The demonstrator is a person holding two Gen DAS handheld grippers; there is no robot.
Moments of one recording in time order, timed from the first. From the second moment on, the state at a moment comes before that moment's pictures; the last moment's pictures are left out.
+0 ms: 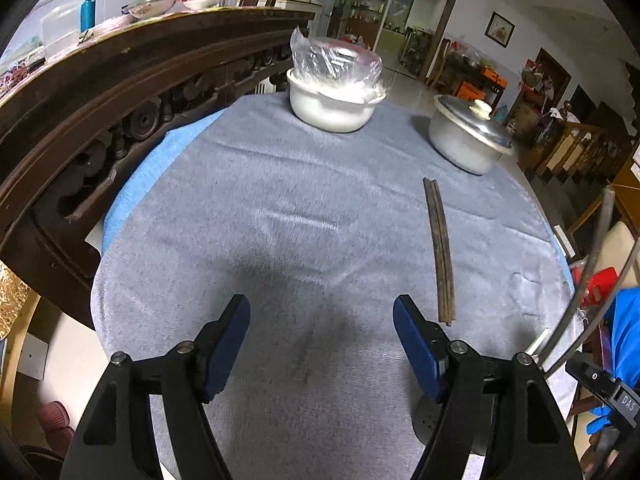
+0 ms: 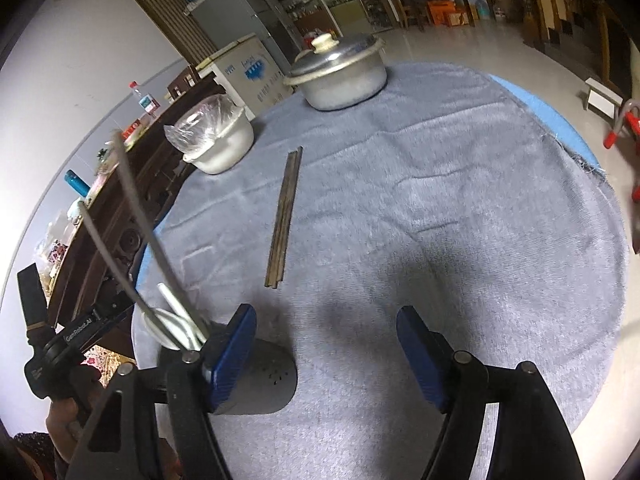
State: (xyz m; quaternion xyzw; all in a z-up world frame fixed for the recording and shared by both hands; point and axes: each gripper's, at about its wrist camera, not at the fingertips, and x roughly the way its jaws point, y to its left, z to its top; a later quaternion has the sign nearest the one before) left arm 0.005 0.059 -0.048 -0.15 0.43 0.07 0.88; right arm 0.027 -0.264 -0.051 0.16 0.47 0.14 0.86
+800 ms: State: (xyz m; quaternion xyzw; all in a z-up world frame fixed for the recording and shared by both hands) left arm 0.056 0.075 -0.104 -0.15 0.50 0.08 0.85; right arm 0.231 -0.179 -0.091 0.05 0.59 0.17 0.79
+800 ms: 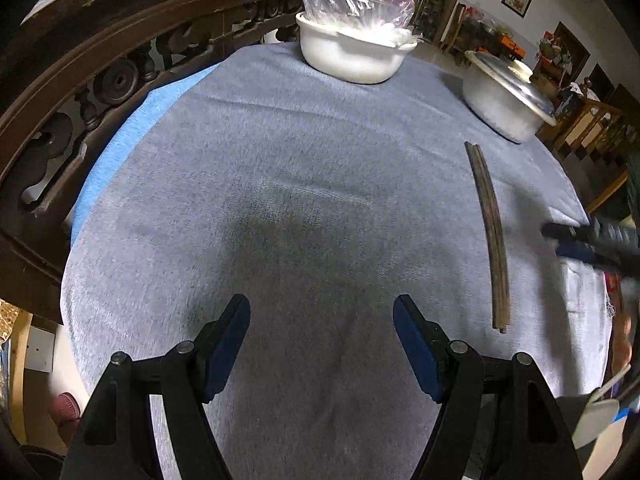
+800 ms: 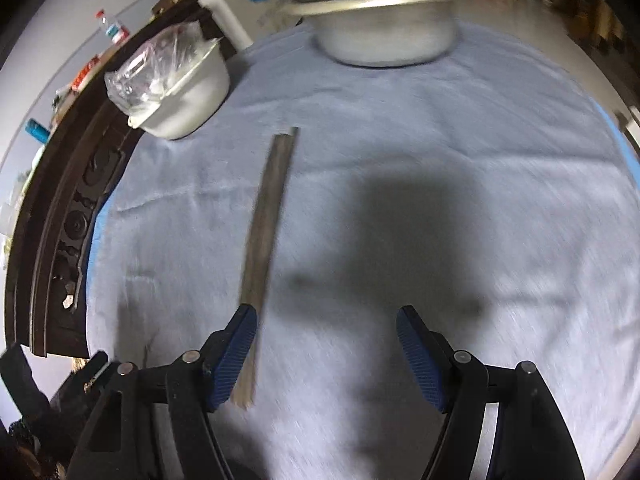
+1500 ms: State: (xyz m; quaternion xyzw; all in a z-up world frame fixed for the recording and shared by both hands) left arm 0.090 0.078 -0.114 -0.14 0.51 0.07 0.85; right arm 0.271 -0.215 -0.113 0.11 0.60 0.08 0.79
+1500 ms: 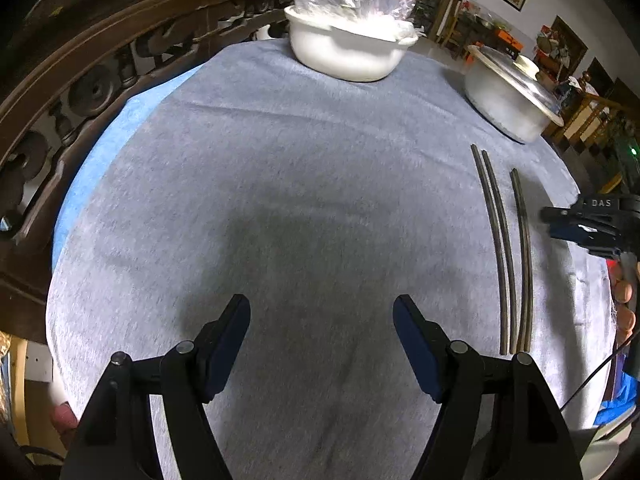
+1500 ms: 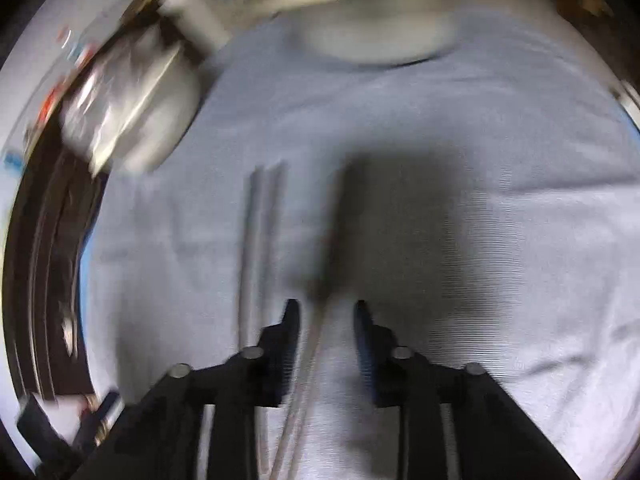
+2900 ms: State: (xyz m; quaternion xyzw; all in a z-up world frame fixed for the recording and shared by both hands) left arm 0.272 -0.046 -0.110 -0.04 0.63 -0.04 0.77; right arm 0.279 -0.191 -0.136 -0.02 0.63 0.10 0.77
